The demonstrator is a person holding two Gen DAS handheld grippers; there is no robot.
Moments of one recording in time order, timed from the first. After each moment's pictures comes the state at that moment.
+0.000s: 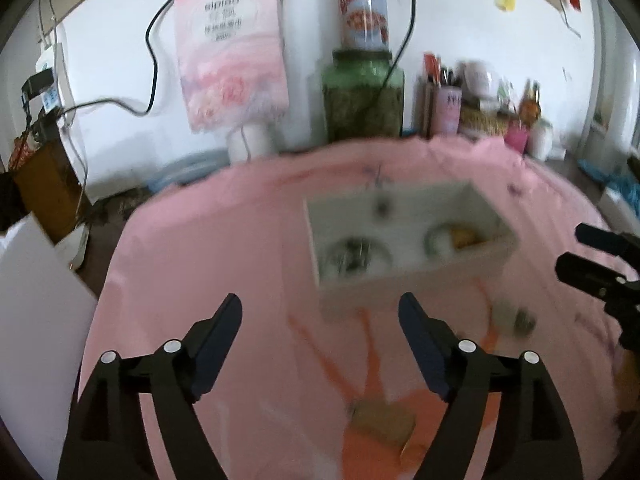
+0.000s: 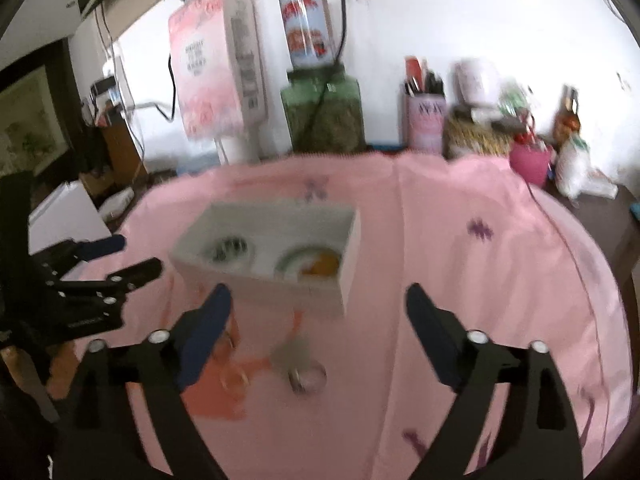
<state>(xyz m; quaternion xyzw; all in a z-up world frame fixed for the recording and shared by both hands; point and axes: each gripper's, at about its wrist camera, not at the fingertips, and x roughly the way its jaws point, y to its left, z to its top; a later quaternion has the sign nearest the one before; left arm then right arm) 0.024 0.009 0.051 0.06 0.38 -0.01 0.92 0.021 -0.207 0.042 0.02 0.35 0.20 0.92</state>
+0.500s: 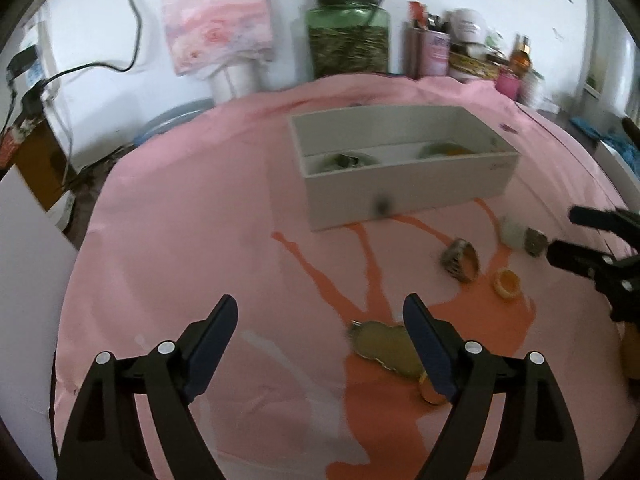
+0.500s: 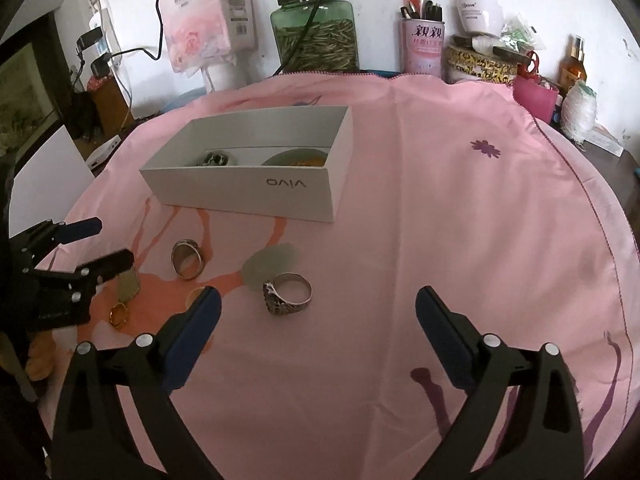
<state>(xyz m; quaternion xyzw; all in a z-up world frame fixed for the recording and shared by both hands) 0.010 0.008 0.019 0.07 0.43 -0.04 0.90 0.024 -0.203 0.008 0.00 0.41 0.19 0.89</state>
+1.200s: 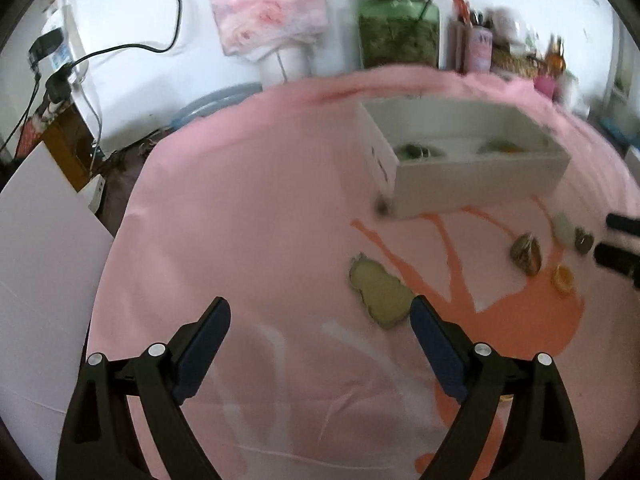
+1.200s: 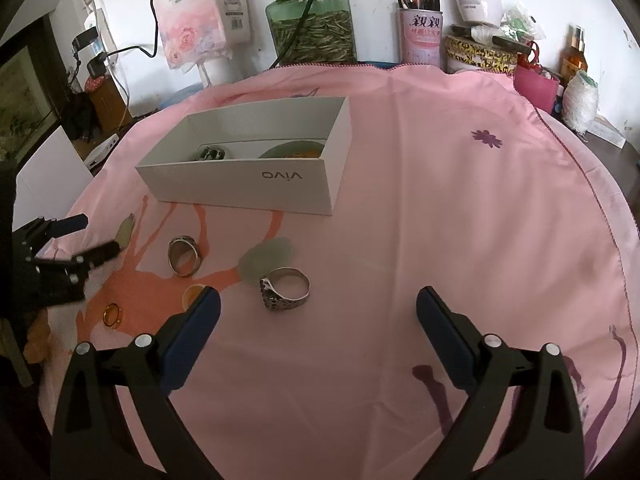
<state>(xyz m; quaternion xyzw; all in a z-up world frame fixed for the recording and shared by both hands) 0.013 0.043 0.017 0.07 0.43 0.02 0.90 0.026 -0.205 0.005 0.00 0.42 0.20 0.88</state>
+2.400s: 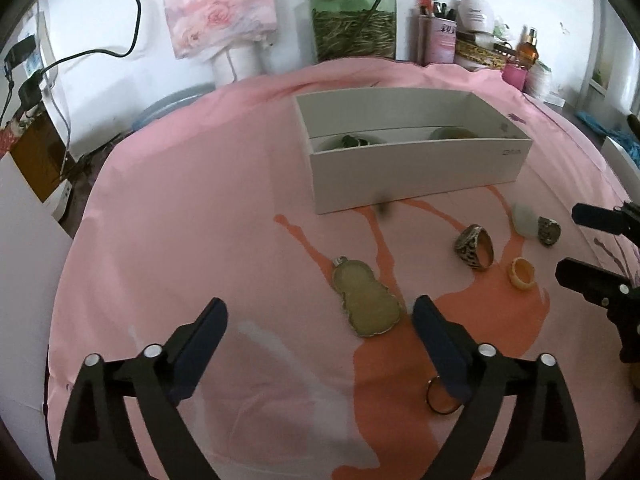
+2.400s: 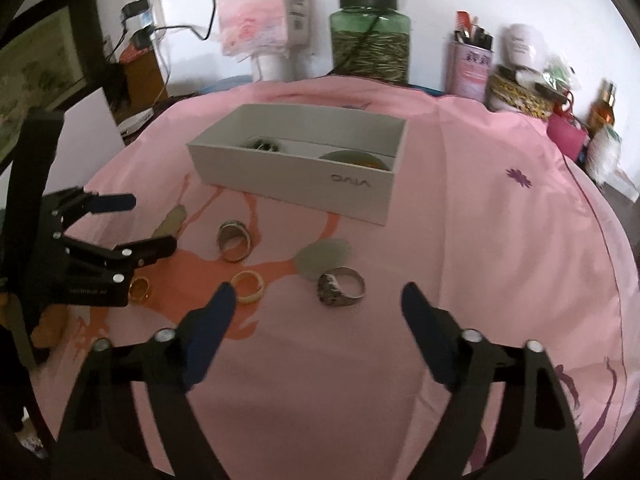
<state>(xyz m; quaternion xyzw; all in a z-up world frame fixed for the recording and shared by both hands) 0.012 0.016 0.005 0.06 0.45 -0.03 0.89 0.003 -0.176 0.012 -0.07 0.39 0.24 0.88</state>
